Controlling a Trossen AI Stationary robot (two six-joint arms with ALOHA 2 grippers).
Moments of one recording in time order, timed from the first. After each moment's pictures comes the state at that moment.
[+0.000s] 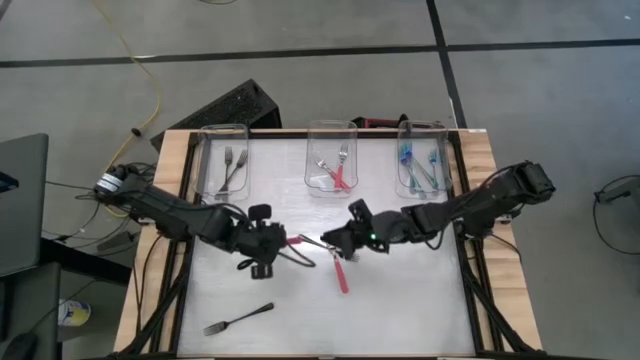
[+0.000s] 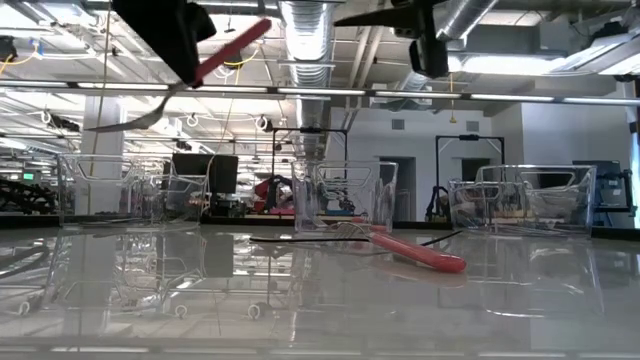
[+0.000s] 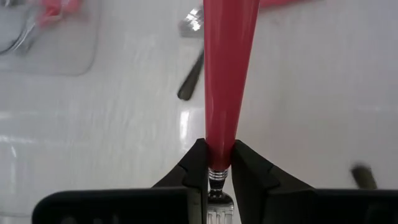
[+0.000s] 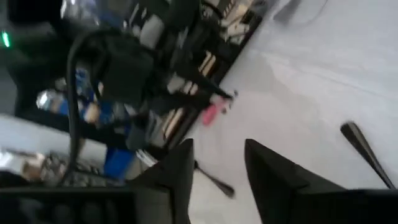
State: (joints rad) left arm -0.37 1.45 1.21 -0.84 -0.33 -0.32; right arm 0.29 1.48 0.97 0.20 0.29 1.10
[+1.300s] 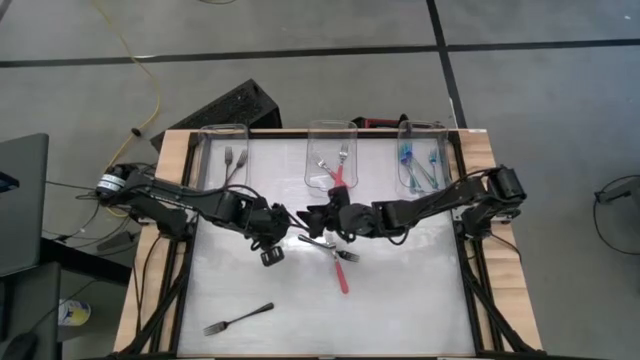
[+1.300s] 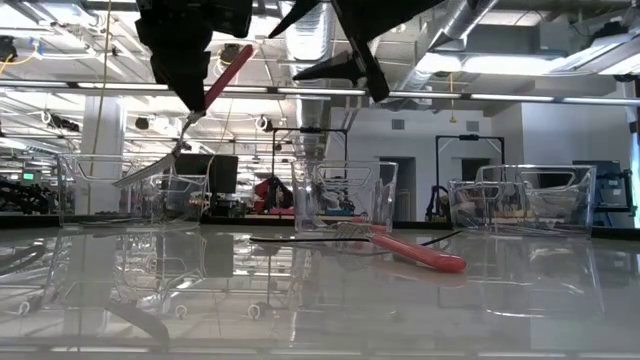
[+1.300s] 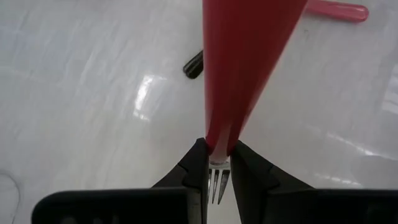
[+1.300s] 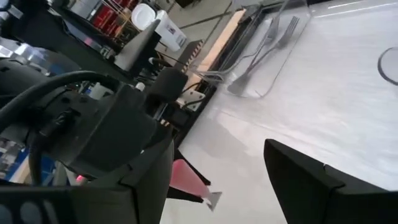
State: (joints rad) left arm -0.18 1.46 1.18 -0.84 -0.13 -0.56; right arm 0.18 1.71 1.17 0.22 0.50 1.02
